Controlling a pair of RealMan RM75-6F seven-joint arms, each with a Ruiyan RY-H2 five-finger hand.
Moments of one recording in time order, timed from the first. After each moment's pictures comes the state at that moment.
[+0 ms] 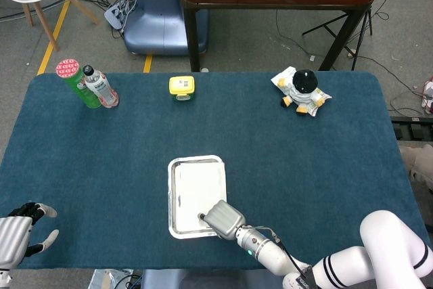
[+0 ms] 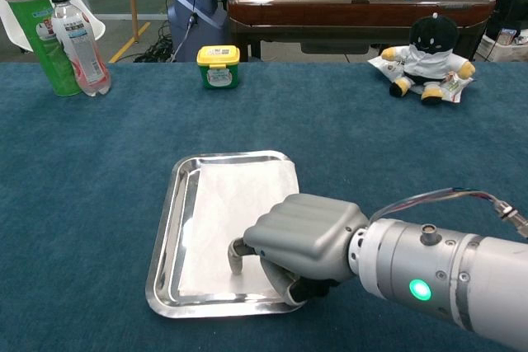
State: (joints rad) left arm 0.00 -1.06 0.05 -1.71 1.61 1.54 0.07; right arm 0.92 -1.71 -0.06 -1.78 -0.89 0.94 -0.88
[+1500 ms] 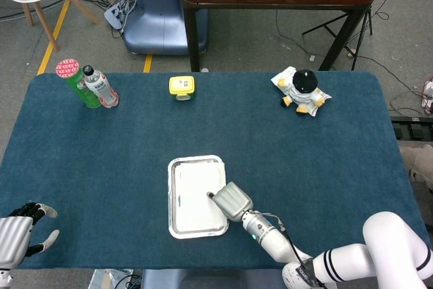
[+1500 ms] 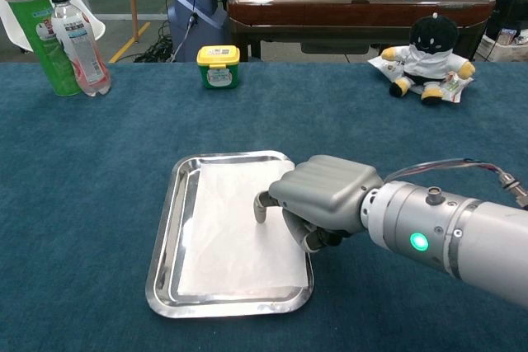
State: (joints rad) left arm 0.00 -1.06 0.05 -1.71 1.61 1.53 0.07; right arm 0.90 -1.71 -0.02 -1.68 -0.88 1.00 -0.87
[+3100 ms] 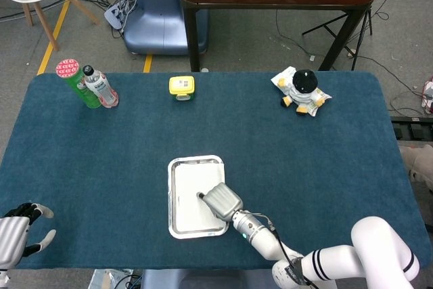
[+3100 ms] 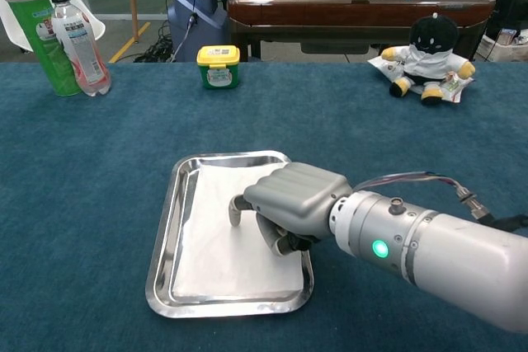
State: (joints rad) left arm 0.01 -1.05 0.05 -1.72 1.59 1.54 0.09; right arm 0.89 -1.81 0.02 -1.55 -0.96 0.95 -0.78
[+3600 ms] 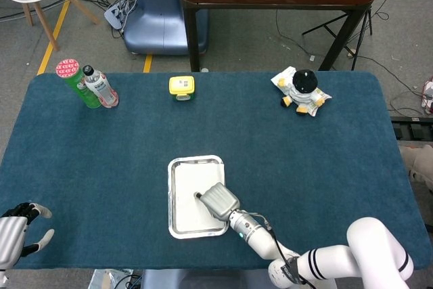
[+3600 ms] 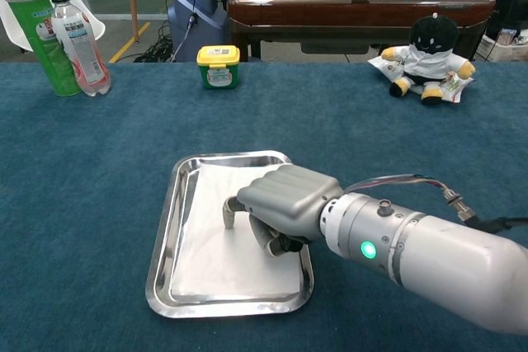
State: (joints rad) left arm 0.01 -1.05 0.04 -1.72 1.59 1.54 0.09; right arm 0.89 -1.84 0.04 -1.52 -0.96 0.93 -0.77
